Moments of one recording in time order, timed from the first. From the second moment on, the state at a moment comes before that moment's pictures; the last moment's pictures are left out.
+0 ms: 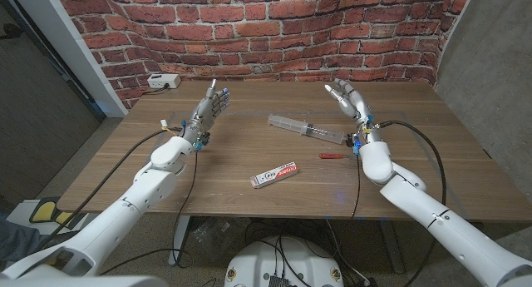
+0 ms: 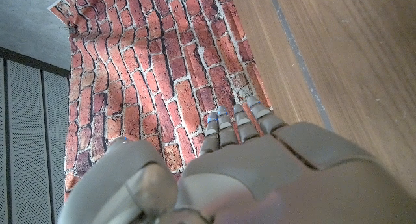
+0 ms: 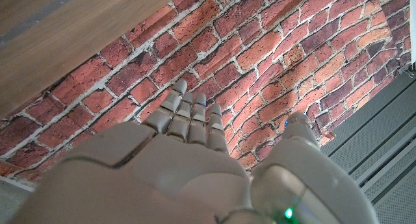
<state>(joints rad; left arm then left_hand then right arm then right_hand) 0.92 0.61 0.34 -1.48 -0.64 -0.29 -0.05 0.35 0.03 -0.14 0.11 0.30 0.16 0.04 0.23 0.18 0.19 0.00 0.24 0.19 0.13 0.00 0.20 0.18 0.11 0.00 0.23 0.18 -1.01 -0.62 -0.44 -1.75 -0.14 0.09 -0.53 0.33 0.01 0.24 -0.14 0.17 0.23 0.04 0.19 0.20 0.26 0.12 0.22 0.19 0.20 0.07 0.19 0.18 0.23 -0.02 0.40 0.17</state>
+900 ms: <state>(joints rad) 1.02 0.66 0.28 -1.58 -0.65 -0.32 -0.02 0.36 0.04 -0.14 0.11 0.30 0.17 0.03 0.22 0.18 0.20 0.00 0.24 0.19 0.14 0.00 0.20 0.18 0.10 0.00 0.22 0.18 -1.00 -0.70 -0.52 -1.91 -0.44 -0.26 -0.51 0.37 0.01 0.25 -0.15 0.18 0.25 0.05 0.20 0.20 0.29 0.09 0.22 0.19 0.22 0.06 0.19 0.18 0.25 -0.01 0.37 0.17</state>
